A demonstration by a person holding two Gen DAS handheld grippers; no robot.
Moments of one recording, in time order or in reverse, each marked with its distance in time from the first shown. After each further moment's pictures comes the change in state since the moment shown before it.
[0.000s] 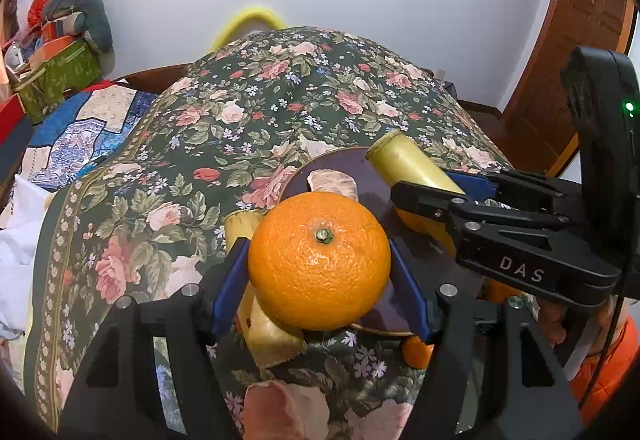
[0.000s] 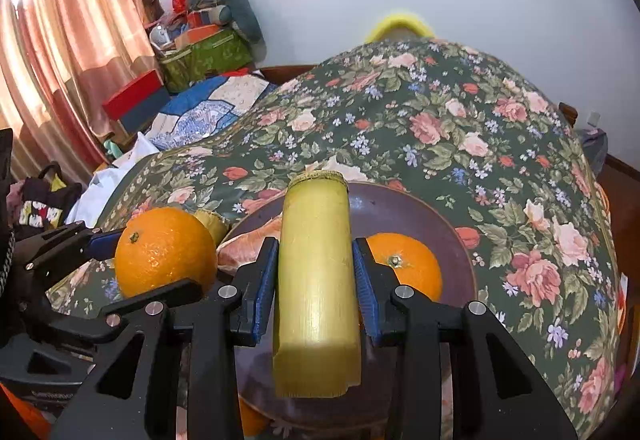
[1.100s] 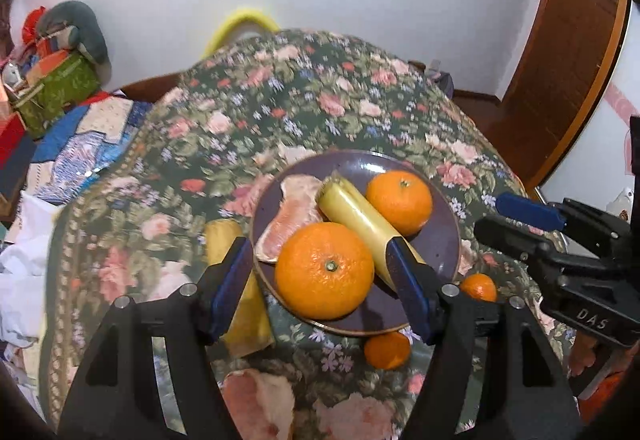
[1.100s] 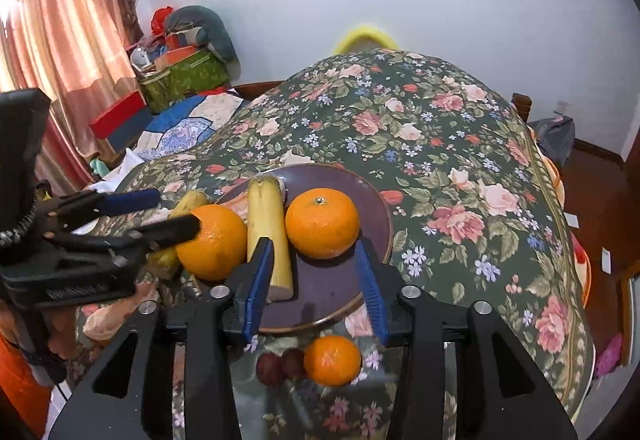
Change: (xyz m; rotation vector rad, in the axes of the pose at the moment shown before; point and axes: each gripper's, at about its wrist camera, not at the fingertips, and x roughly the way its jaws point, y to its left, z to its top) left arm -0.022 -0.029 0.009 0.046 0.008 0.027; right arm -0.075 -0.022 -0.038 0.063 -0.078 -0.086
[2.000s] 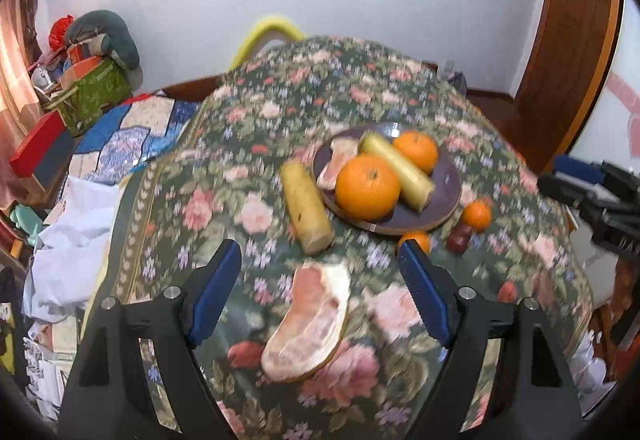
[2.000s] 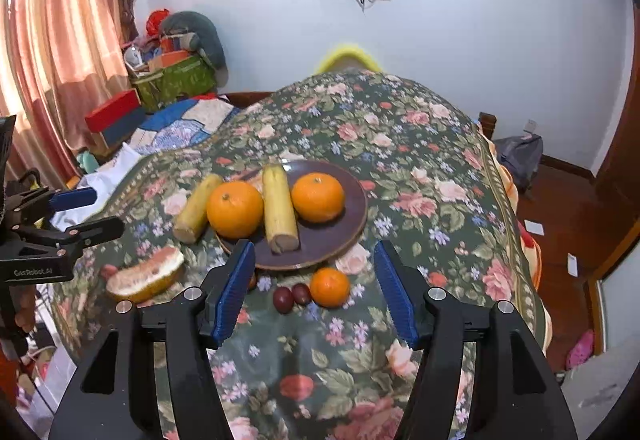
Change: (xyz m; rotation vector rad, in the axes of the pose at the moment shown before) left arm -0.086 0.026 -0.066 0.019 -0.001 0.085; right arm -0.067 0.022 -0.031 -0.044 -0.033 -0.112
